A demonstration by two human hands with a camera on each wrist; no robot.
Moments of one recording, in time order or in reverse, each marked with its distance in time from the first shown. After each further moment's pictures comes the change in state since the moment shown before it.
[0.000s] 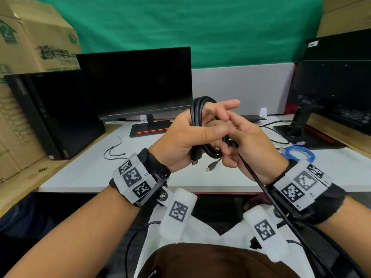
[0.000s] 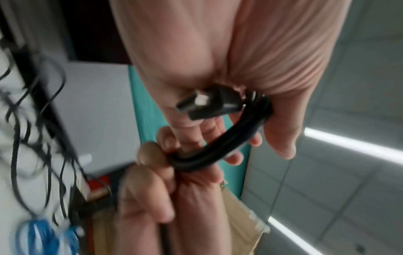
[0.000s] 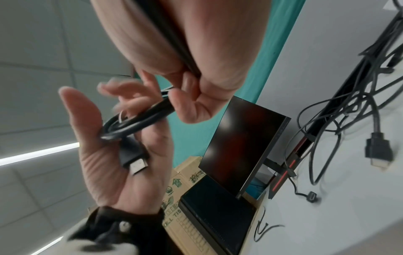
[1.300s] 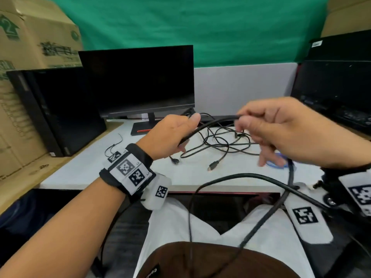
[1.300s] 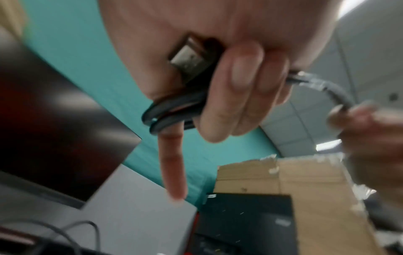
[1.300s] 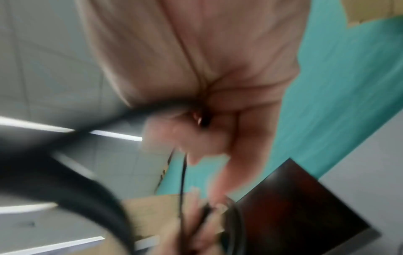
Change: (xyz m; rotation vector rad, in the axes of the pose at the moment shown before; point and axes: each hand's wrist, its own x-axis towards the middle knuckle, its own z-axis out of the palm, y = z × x) left_hand -0.006 0.002 -0.052 0.861 0.175 -0.185; right_hand -0.028 -0.076 -0.013 -0.800 -0.217 -0.121
